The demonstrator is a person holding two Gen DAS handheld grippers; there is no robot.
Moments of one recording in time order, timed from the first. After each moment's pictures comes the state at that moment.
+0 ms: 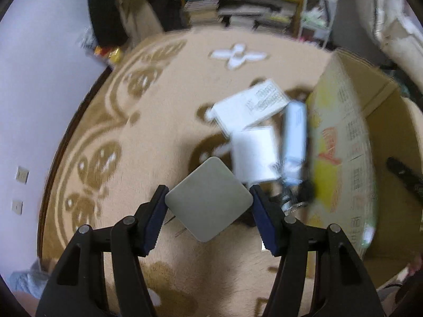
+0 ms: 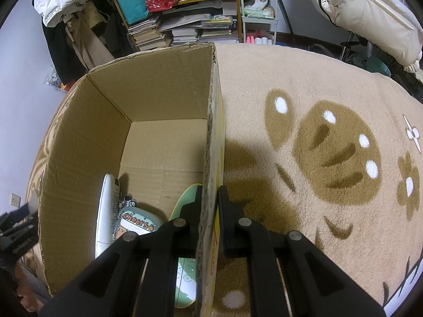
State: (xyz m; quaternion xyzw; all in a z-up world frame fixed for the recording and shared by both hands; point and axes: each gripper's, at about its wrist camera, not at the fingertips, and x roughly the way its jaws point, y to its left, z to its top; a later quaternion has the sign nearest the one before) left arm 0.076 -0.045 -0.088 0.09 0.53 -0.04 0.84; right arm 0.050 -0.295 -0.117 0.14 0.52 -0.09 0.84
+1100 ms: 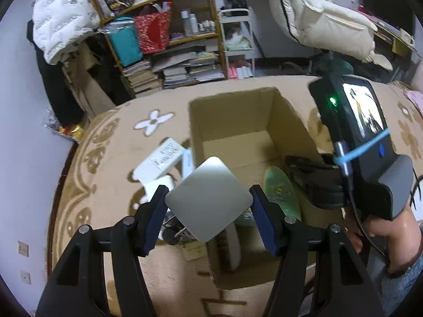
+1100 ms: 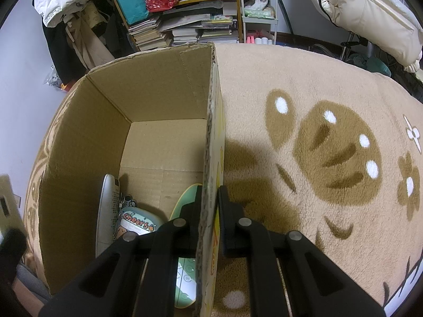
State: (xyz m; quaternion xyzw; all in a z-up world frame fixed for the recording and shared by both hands) left arm 0.008 -0.152 -0.030 0.17 0.43 -0.18 0.87; right arm 0.050 -0.294 -0.116 0.14 0.52 -0.09 0.84
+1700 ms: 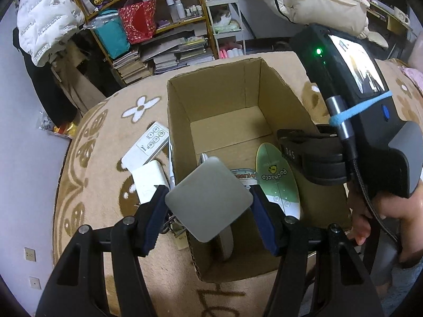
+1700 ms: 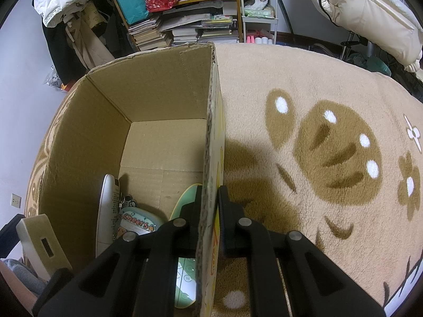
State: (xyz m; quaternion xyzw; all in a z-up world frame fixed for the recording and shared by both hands) left arm 0.001 -0.167 -0.053 0.22 0.45 -0.19 0.84; right arm 0.050 -0.294 -0.116 0.14 0.52 -0.09 0.84
